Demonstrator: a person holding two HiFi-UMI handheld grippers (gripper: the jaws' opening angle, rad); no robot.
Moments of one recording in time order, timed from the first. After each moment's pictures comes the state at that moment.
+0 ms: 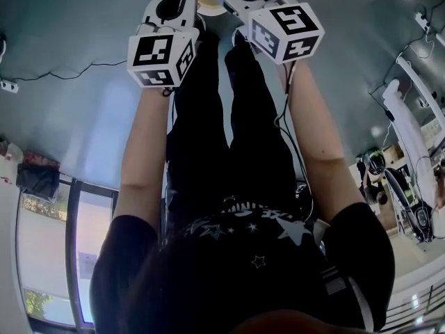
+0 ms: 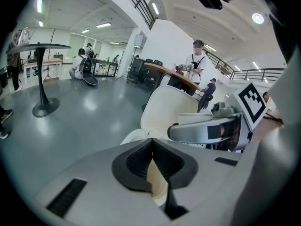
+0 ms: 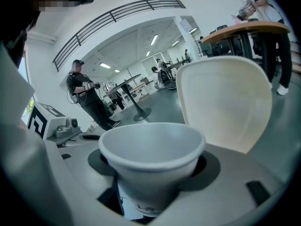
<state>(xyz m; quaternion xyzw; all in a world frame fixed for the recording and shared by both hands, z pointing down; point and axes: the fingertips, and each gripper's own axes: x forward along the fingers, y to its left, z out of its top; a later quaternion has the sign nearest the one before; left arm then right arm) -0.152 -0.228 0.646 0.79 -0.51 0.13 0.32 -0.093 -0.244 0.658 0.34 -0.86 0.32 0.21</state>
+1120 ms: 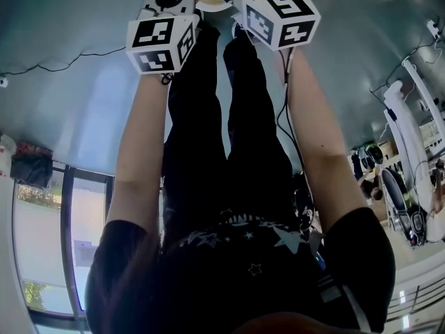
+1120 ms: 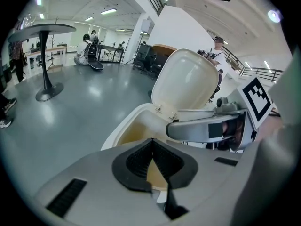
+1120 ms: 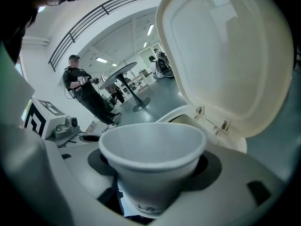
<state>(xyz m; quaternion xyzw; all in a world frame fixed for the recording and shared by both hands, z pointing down) -0.173 -0.217 0.762 0.75 -0.51 0.18 0.37 -0.121 -0.236 0.771 0.32 -0.84 0.36 0.24</state>
